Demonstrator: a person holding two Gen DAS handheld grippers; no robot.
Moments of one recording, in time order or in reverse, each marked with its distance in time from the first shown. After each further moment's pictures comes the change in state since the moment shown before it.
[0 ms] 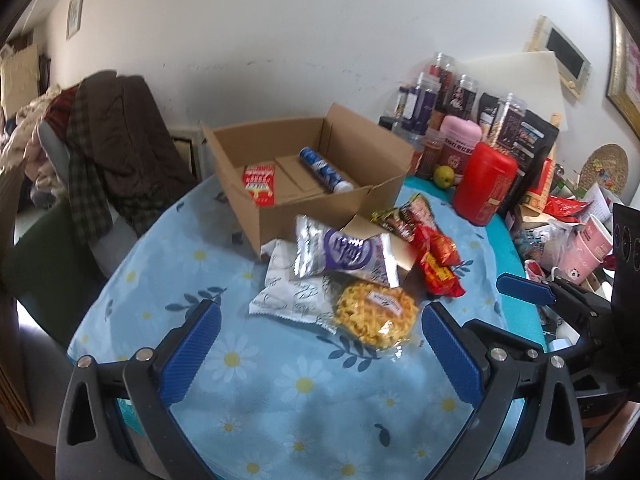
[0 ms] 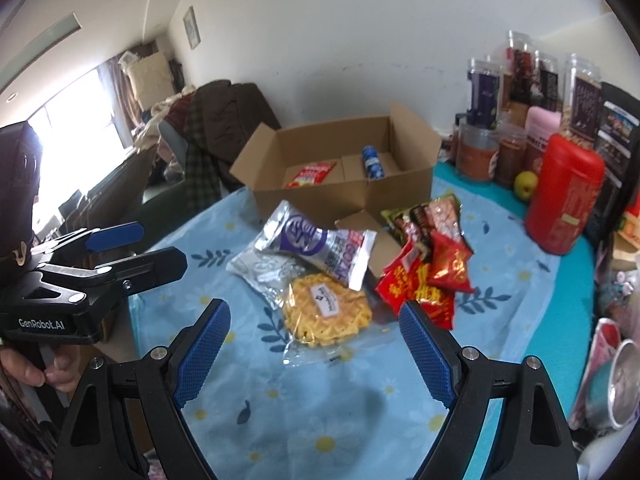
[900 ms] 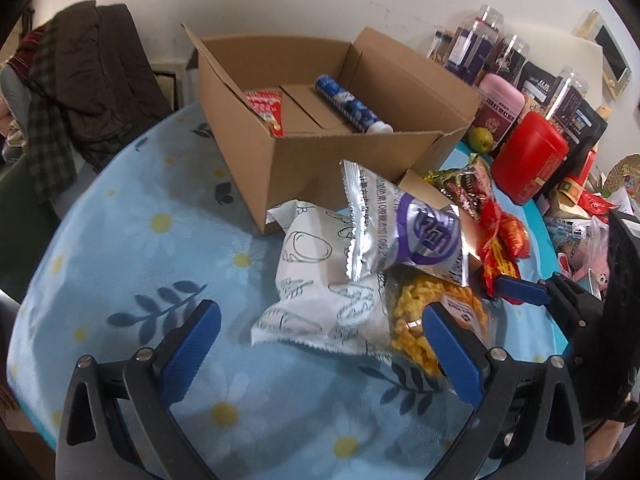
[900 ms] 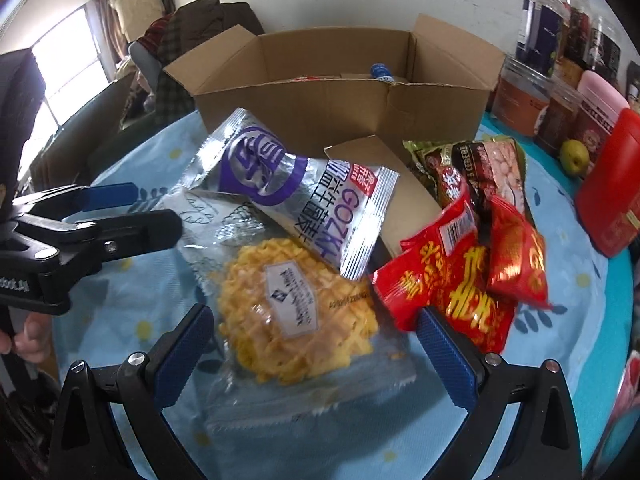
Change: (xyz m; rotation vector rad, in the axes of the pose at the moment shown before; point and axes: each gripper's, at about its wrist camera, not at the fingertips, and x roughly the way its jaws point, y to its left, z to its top) left arm 0.122 0.045 0.006 -0.068 0.210 -0.077; right arm 0.118 -0.014 -0.001 -0.102 0.230 -0.066
